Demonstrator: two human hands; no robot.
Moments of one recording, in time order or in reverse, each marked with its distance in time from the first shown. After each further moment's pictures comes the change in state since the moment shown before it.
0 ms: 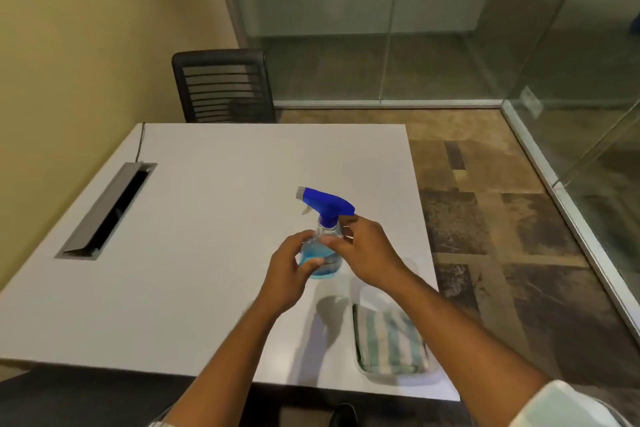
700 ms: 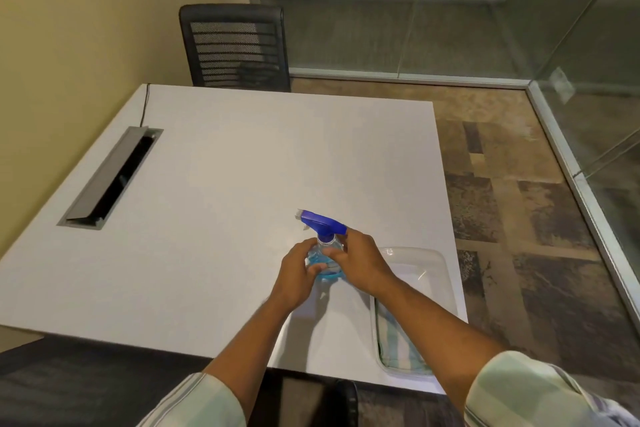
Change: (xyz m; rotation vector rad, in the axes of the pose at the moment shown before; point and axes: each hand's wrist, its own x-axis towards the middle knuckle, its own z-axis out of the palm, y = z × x) left_hand 0.007 -0.101 0.014 0.117 -0.034 -0.166; right_hand 0.034 0.063 0.081 -0.137 -0.096 0.217
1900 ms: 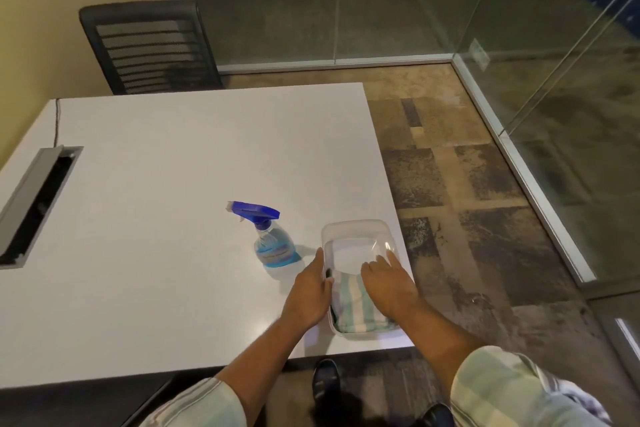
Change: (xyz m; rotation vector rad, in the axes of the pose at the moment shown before) left_hand -0.058 0.066 0.098 -0.016 -0.334 0.049; right_hand -0.084 0.164 -0.064 -1.176 -0.068 0.005
